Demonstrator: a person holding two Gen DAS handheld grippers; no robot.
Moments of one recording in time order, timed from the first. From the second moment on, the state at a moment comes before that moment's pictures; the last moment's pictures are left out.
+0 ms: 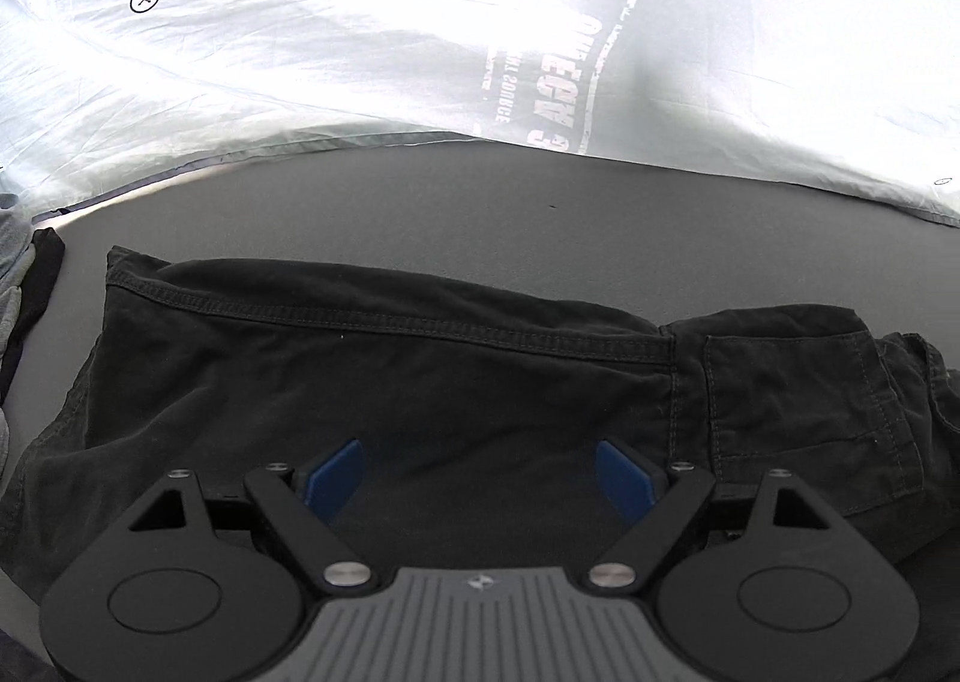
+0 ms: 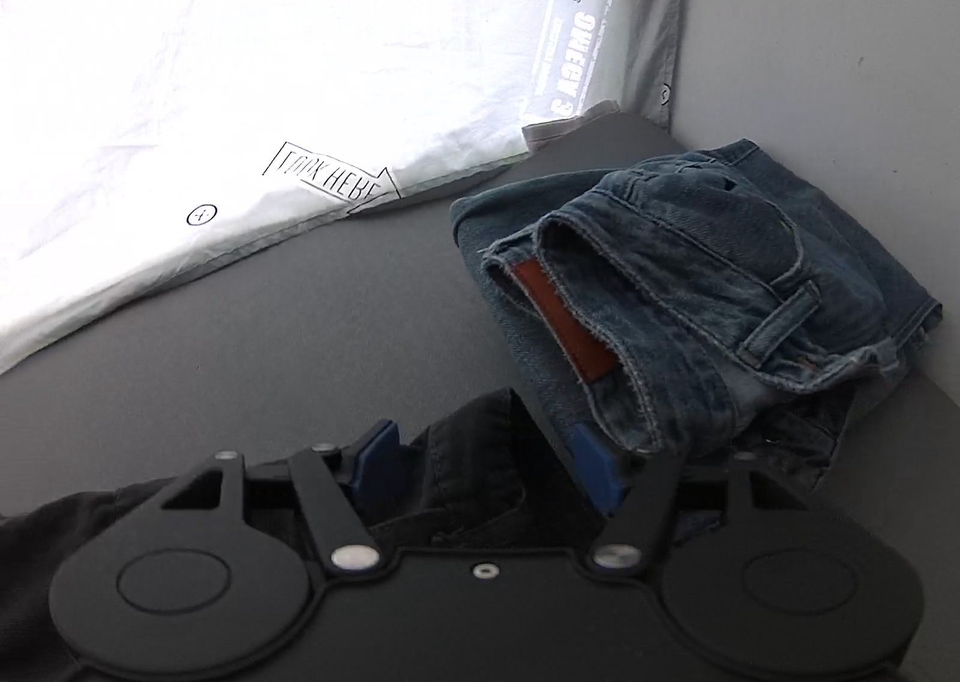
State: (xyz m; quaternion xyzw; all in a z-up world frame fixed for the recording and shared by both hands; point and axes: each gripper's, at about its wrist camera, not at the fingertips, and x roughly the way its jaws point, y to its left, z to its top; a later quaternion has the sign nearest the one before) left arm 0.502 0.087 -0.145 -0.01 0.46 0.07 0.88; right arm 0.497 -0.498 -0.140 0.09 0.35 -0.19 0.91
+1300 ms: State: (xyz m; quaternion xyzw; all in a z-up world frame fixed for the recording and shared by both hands) left arm 0.465 0.007 -0.142 0.01 0.50 -0.01 0.86; right arm 0.420 -0.480 -0.172 0.34 0.30 -0.21 0.87
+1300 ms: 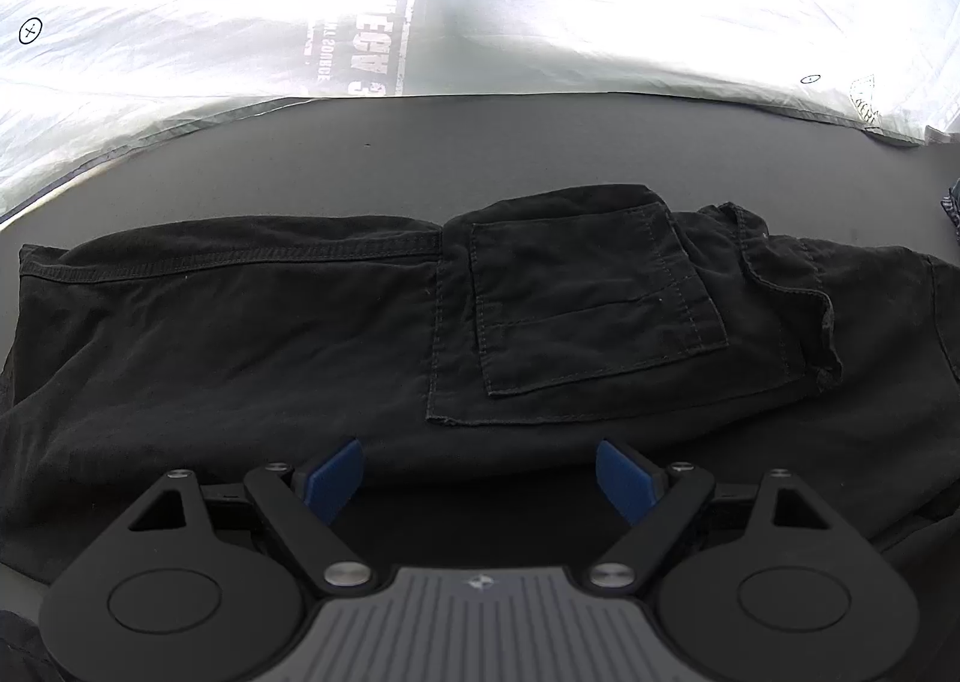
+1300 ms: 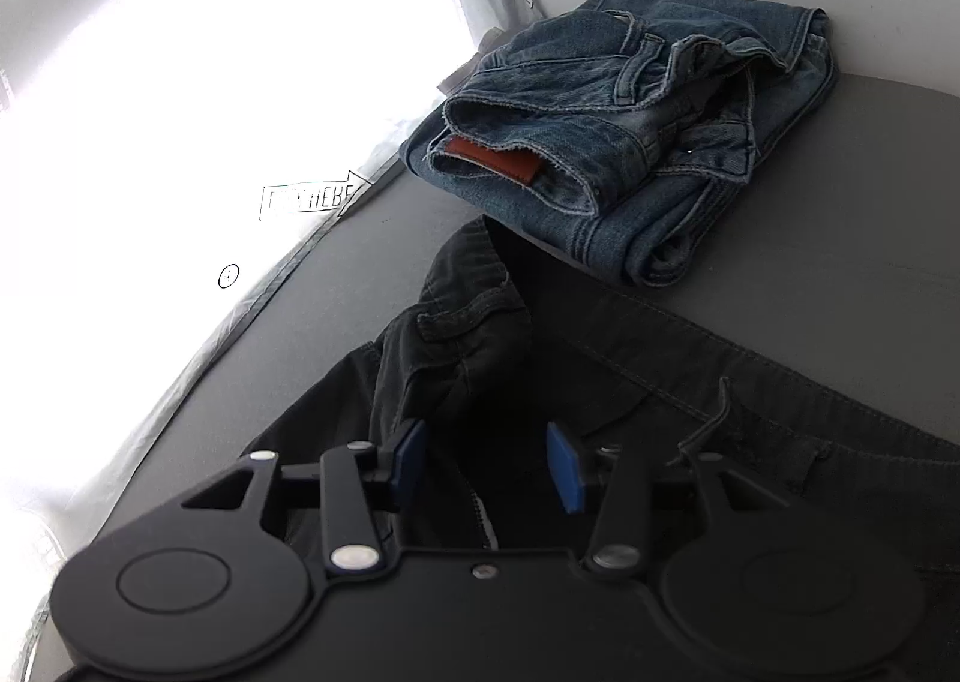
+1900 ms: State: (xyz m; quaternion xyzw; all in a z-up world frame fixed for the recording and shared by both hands) left arm 0.463 0.013 -0.142 0.01 0.51 -0.01 0.86; right arm 0.449 -0.435 -0.156 0.21 0.35 -0.18 0.90
